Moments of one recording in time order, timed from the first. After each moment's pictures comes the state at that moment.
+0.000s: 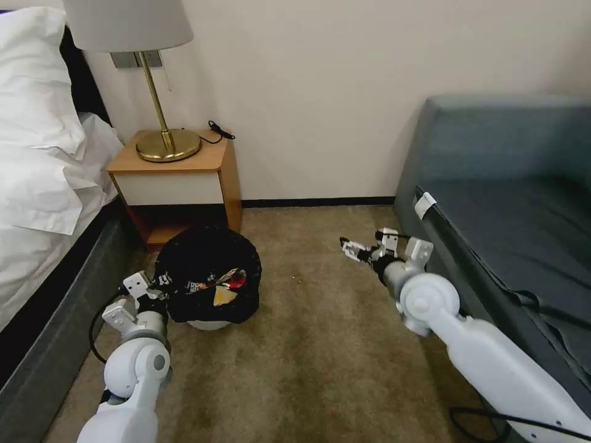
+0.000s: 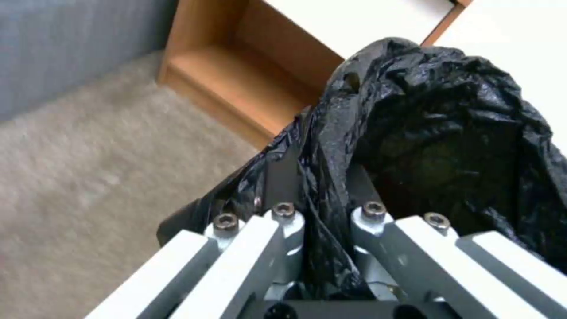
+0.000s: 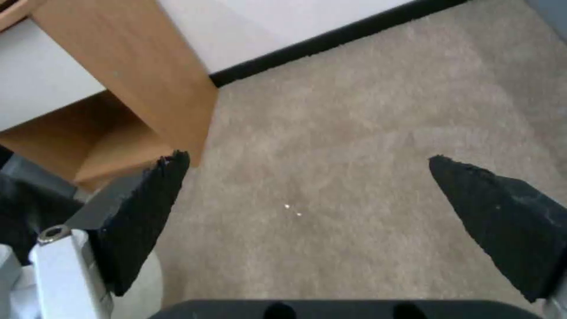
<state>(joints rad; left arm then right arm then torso) 1.27 -1.38 -0.63 -1.90 -0.80 0.26 -0.39 -0.86 0.90 0.02 1.87 1.25 -0.33 0.55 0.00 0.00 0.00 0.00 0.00</state>
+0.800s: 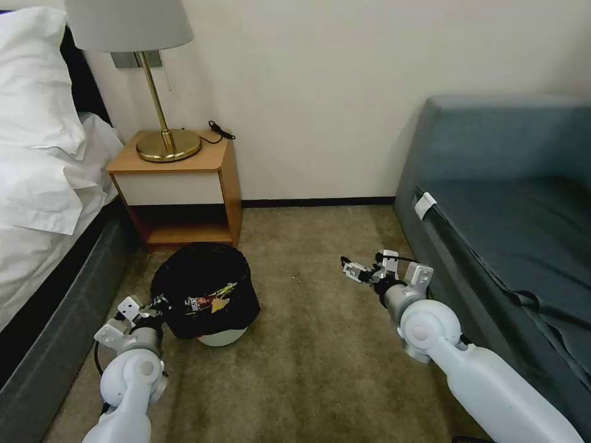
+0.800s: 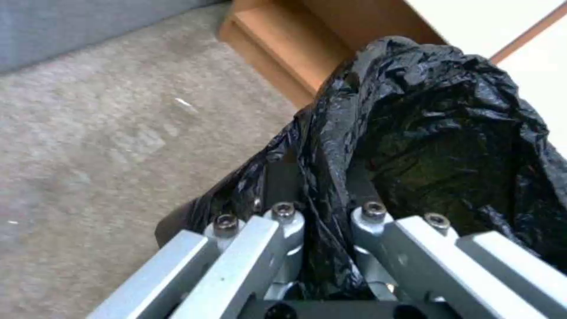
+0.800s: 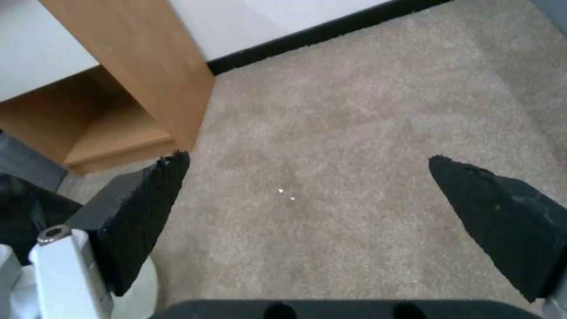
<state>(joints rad) 1.29 -1.37 -0.71 -1.76 -0.89 0.23 -0.35 -0.96 0.95 0.03 1.87 1.12 -0.31 0.50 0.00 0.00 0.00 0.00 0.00</state>
